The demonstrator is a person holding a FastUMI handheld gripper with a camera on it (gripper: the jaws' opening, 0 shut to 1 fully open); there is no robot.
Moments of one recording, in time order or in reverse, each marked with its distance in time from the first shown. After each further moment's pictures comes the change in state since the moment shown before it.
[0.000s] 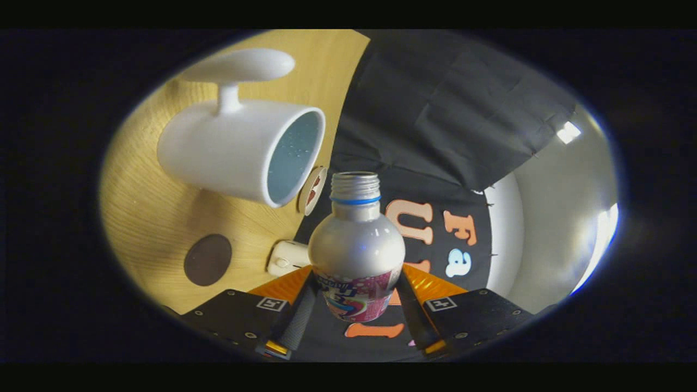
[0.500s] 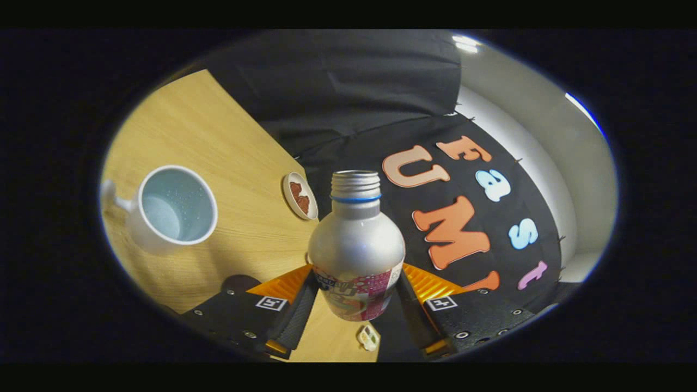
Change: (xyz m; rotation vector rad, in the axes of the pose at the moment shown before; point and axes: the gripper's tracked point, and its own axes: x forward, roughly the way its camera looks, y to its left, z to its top) arm 0.010 -0.015 -0.036 0.646 0.151 0.079
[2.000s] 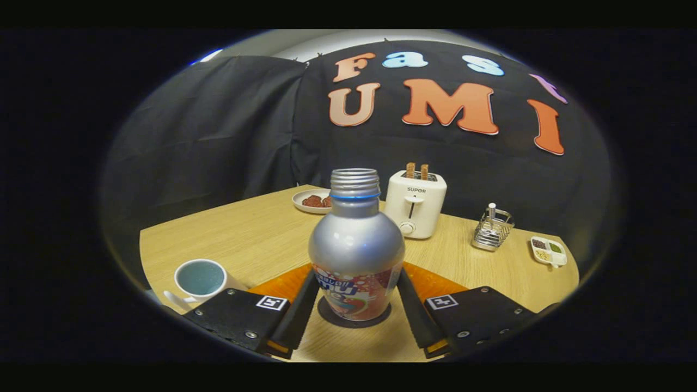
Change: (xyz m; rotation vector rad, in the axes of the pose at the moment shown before) arm 0.014 0.063 -0.054 1.035 0.232 0.311
